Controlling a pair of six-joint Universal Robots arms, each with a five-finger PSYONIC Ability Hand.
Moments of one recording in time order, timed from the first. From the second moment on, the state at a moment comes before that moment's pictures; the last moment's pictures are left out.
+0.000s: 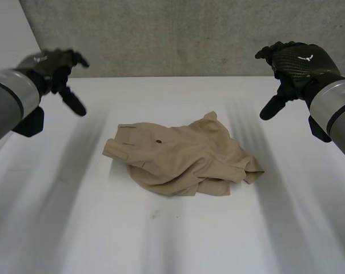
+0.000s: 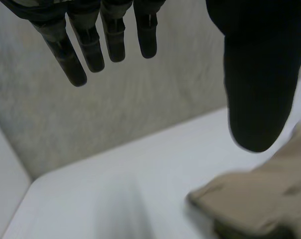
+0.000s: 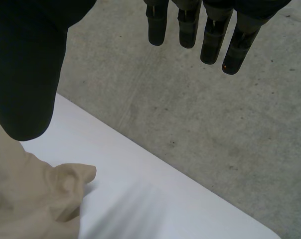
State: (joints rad) left arm 4.43 -1.85 -1.15 2.81 -1.55 3.18; right arm 1.91 -1.39 1.35 0.11 1.49 2.96; left_hand 0.30 0.30 0.29 0.30 0.13; right_hand 0.16 0.21 0.20 0.23 0.06
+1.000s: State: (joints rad) left arm 4.53 -2.29 -1.08 2.88 -1.31 3.07; right arm 1.93 -1.31 1.37 0.09 1.49 2.86; left_hand 1.12 1.17 1.17 1.20 0.96; right_hand 0.16 0.21 0.20 0.23 0.06
